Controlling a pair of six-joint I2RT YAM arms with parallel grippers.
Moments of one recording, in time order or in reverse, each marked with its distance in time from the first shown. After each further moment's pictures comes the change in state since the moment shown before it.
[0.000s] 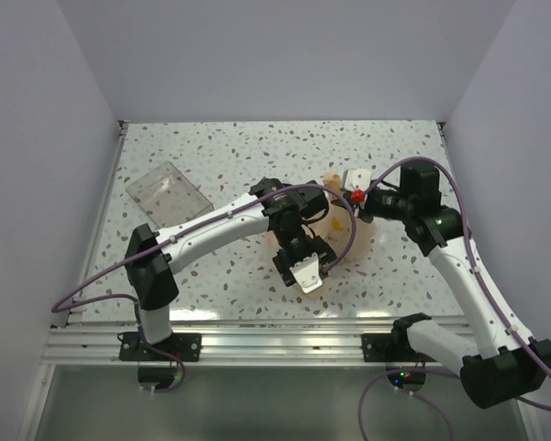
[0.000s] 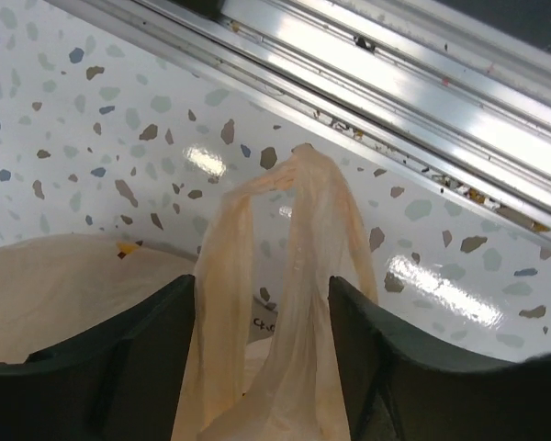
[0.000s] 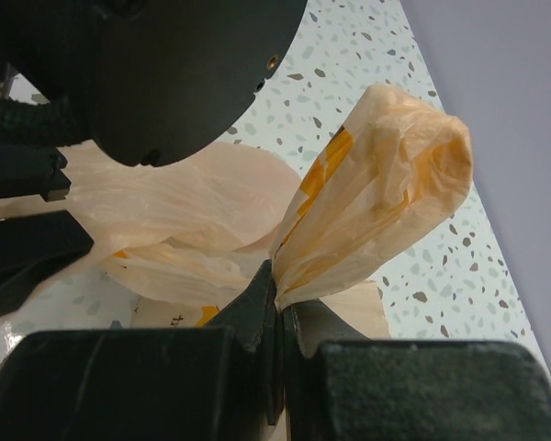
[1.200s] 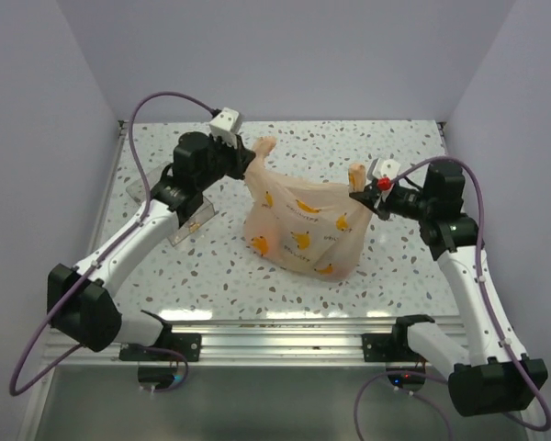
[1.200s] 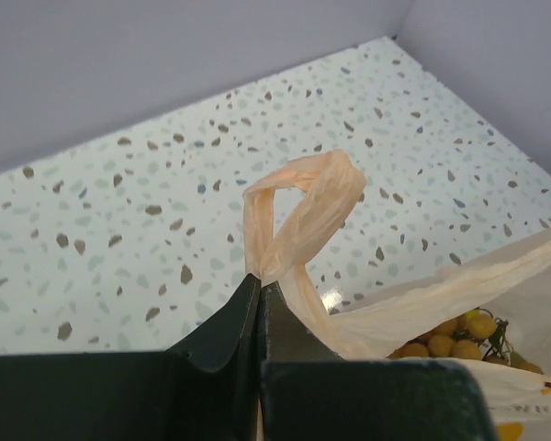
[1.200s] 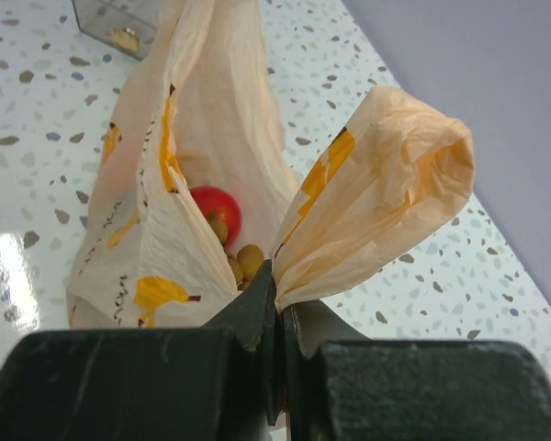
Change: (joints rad) left arm 0.545 -0.484 -0.560 1.307 -0.510 -1.749; right arm -0.193 -0.068 -0.032 0.096 -0.087 0.179
